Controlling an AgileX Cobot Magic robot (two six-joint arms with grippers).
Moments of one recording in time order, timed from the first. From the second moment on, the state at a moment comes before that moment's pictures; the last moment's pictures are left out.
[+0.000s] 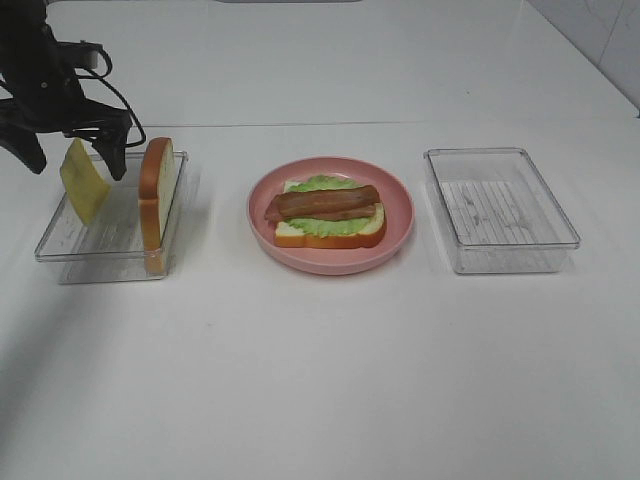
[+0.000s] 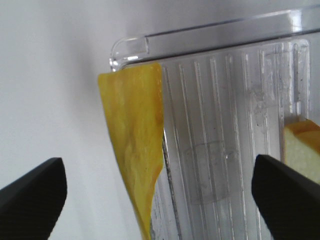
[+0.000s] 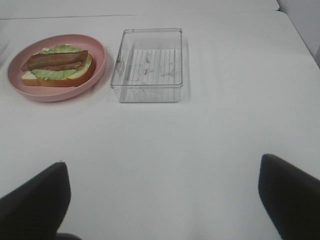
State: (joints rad) left arm -0.06 2.39 -2.08 -0.02 1.20 0.02; right arm 0.02 0.00 -0.50 0.09 1.05 -0.03
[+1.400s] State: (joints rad) left arm -0.07 2.27 -2.09 0.04 1.22 -0.03; right arm 0.02 0.00 -0.50 0.09 1.05 -0.03
